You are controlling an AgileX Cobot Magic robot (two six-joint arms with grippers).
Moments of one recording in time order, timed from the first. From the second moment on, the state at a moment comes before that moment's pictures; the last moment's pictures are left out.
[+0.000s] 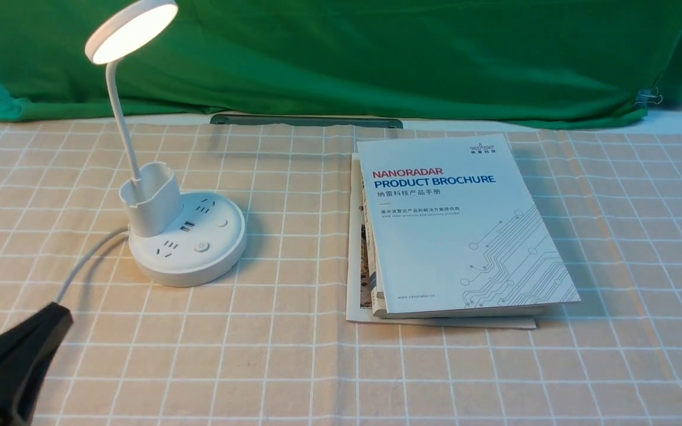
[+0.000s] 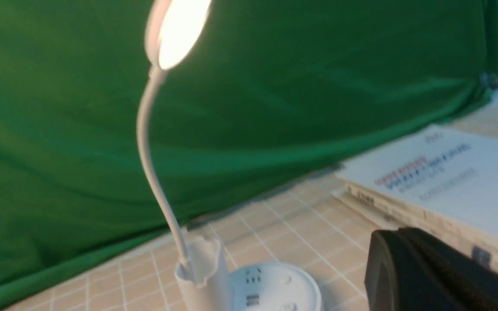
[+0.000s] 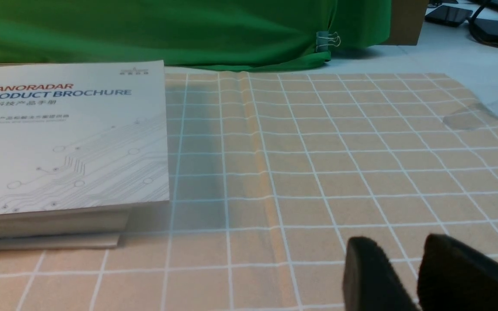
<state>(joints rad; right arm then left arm) -0.05 0.00 0.01 -0.05 0.25 0.03 -0.56 0.32 0.00 -0.52 -0.41 0.73</state>
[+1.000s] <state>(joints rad) -0.05 0.00 0.01 -0.05 0.25 0.03 -0.03 0.00 0.00 -0.18 0.26 0.05</state>
